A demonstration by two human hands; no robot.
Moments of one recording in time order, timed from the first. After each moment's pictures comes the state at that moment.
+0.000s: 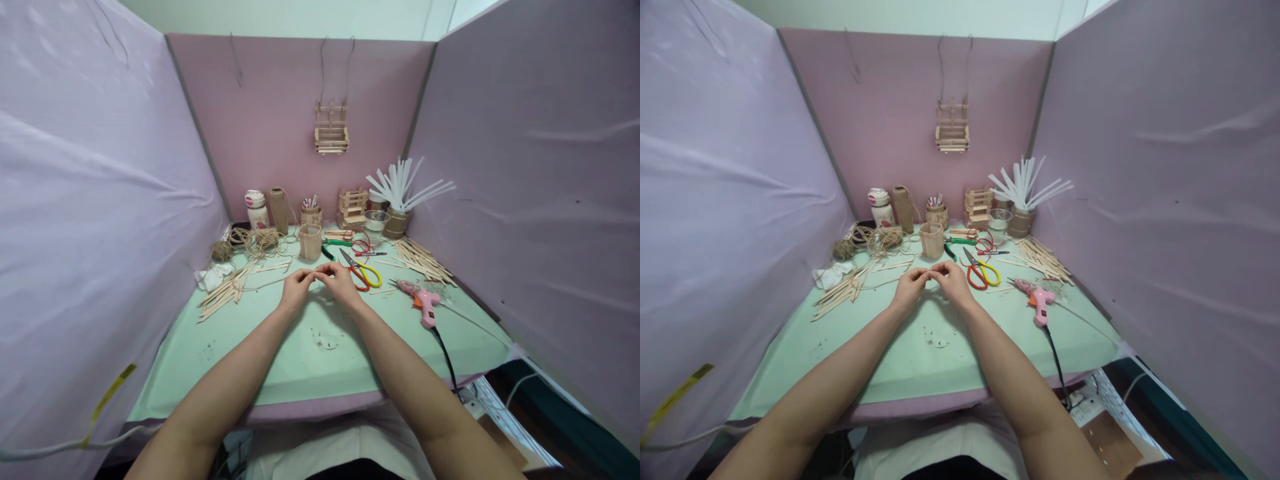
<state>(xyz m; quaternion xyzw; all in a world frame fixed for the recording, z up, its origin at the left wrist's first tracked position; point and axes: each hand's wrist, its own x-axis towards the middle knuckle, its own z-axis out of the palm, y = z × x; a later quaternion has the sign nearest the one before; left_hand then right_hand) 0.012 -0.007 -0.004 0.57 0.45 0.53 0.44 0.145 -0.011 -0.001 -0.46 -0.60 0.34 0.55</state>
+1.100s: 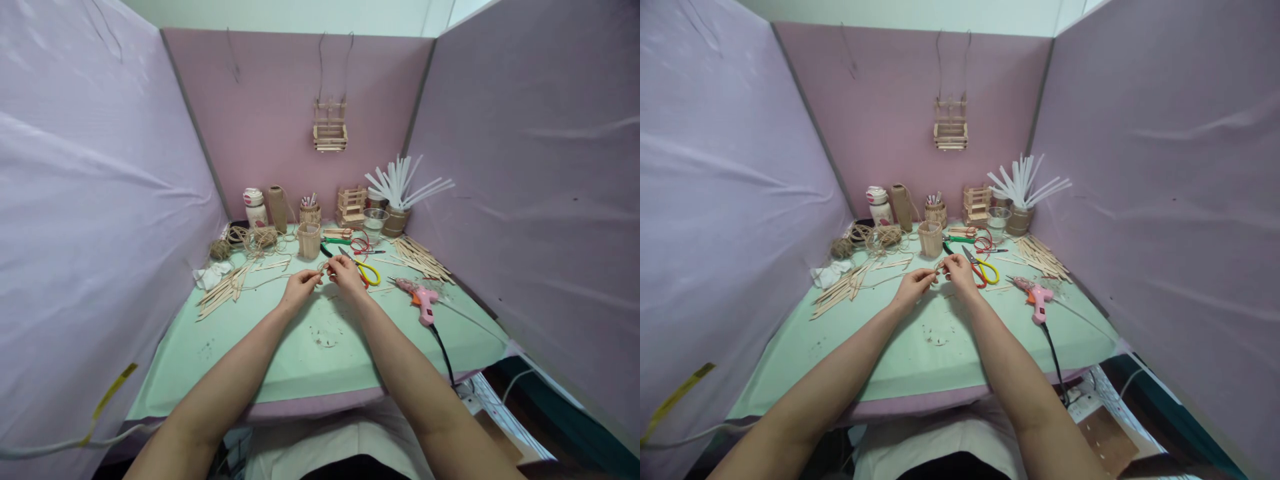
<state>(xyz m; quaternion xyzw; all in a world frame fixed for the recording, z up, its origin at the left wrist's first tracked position) 0.017 -0.014 0.002 0.60 0.44 0.46 0.49 0.152 -0.007 0.009 -0.44 -0.40 0.51 0.62</state>
